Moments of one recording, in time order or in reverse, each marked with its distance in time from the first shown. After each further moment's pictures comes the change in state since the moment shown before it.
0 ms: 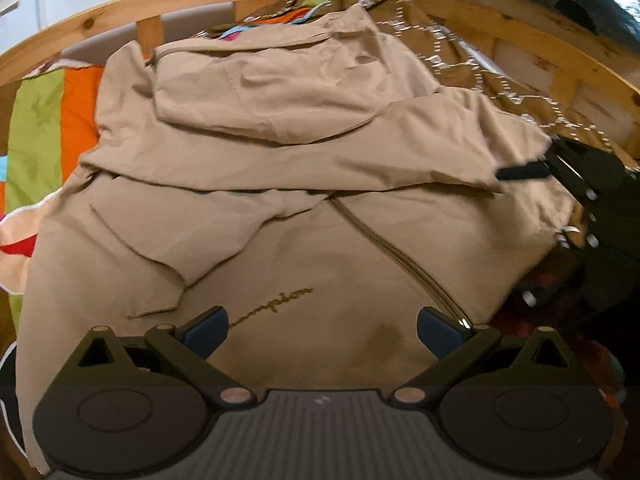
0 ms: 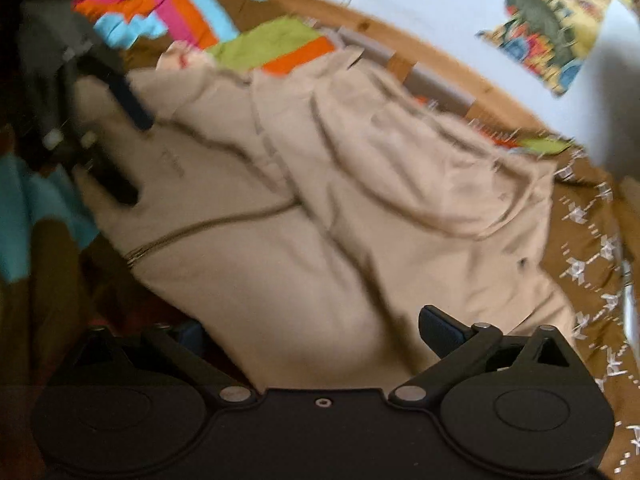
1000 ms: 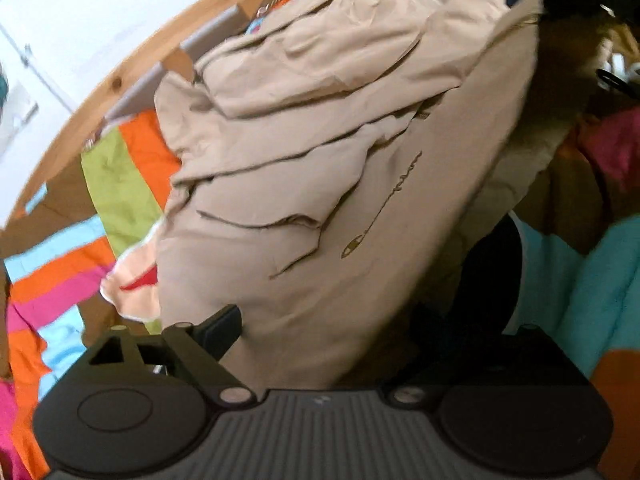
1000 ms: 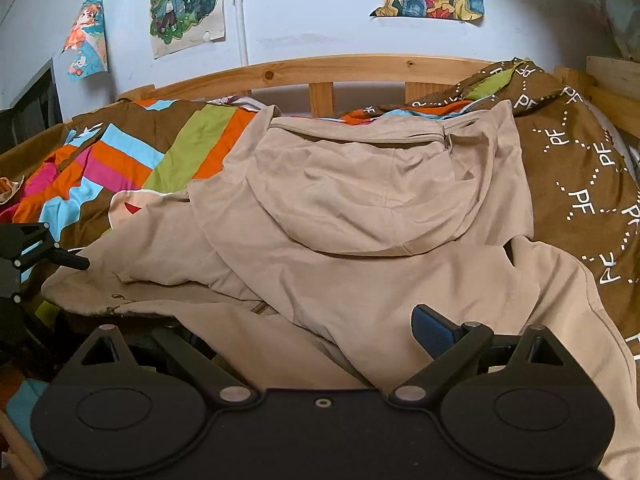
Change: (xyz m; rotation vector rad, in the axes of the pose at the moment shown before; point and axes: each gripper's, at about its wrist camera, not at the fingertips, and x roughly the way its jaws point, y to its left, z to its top) left arm -0.001 0.002 -0.032 0.370 0.098 0.412; right arm 0.013 -0.080 0.027 0.487 -0.058 0.150
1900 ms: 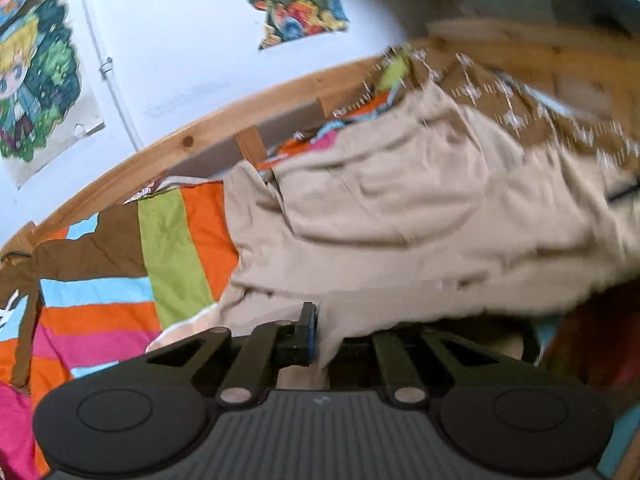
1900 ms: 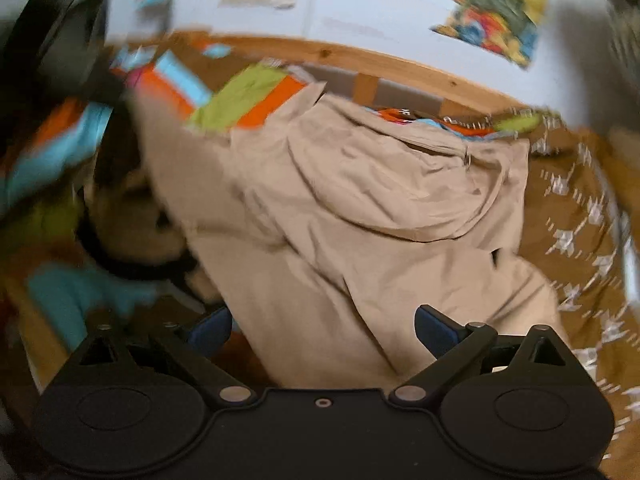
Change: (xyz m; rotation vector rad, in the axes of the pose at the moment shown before) left arm -0.046 0.072 0.057 -0.306 -0.239 -0.005; right arm -0.053 0.041 -0.033 -0.343 0.065 -0.072
